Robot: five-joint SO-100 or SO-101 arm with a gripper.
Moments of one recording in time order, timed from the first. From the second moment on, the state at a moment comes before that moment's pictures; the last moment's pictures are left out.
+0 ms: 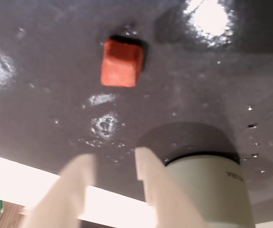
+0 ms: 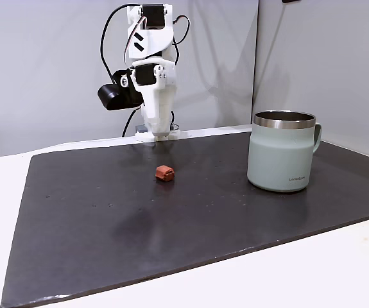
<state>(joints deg) 17.2 87.7 78.5 80.1 32.2</state>
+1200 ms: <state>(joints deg) 17.4 68.2 68.5 81.2 31.5</state>
